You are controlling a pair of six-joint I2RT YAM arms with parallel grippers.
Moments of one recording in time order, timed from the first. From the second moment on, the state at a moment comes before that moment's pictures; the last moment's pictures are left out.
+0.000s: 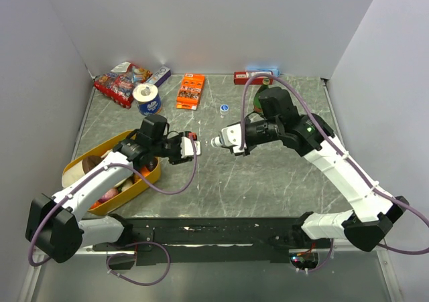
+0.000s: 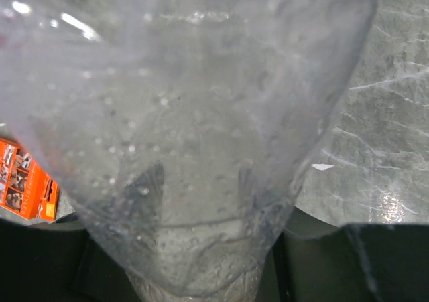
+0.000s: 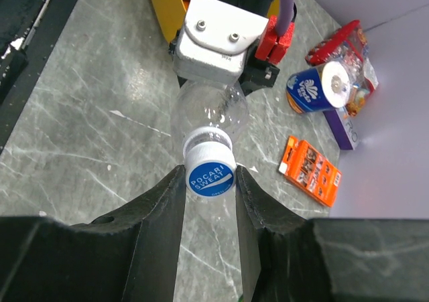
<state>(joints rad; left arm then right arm) -0.53 1.20 0.90 -0.37 0.60 0.87 0.69 1.26 1.51 -0.91 -0.69 -1.16</state>
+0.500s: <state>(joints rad) -0.53 1.15 0.85 -0.29 0.57 0.82 0.69 1.31 1.55 -0.93 -0.72 -1.16</state>
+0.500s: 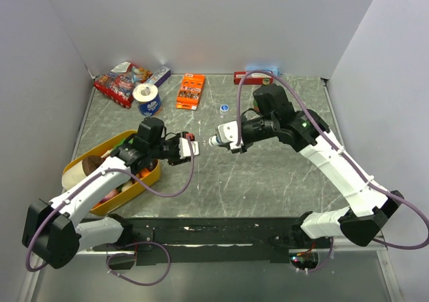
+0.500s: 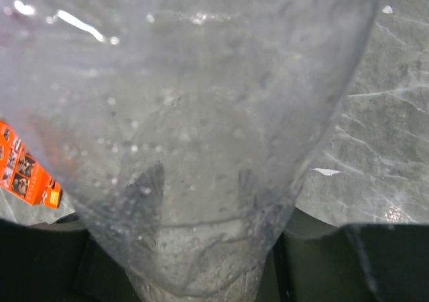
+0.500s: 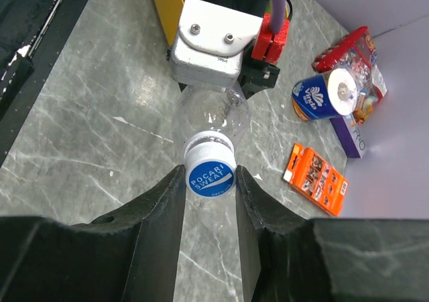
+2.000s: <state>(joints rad) -0.67 1.18 0.78 0.18 -0.27 0.53 0.65 1.63 1.98 -0.83 -0.44 -0.10</state>
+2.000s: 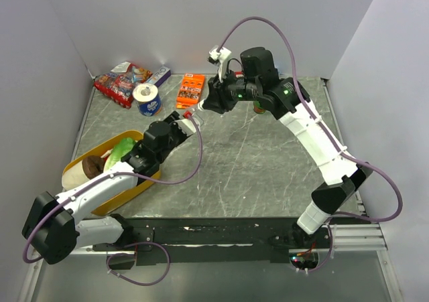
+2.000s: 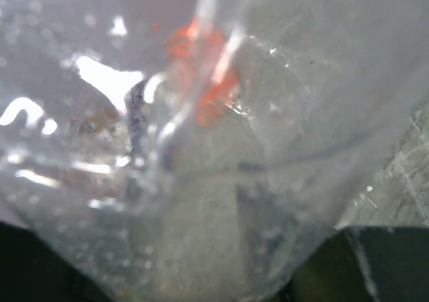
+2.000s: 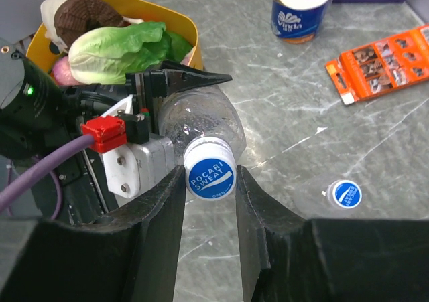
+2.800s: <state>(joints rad) -0.68 1.17 0.72 0.18 -0.10 0.39 0.68 1.69 2.10 -0.97 -0.41 -0.16</state>
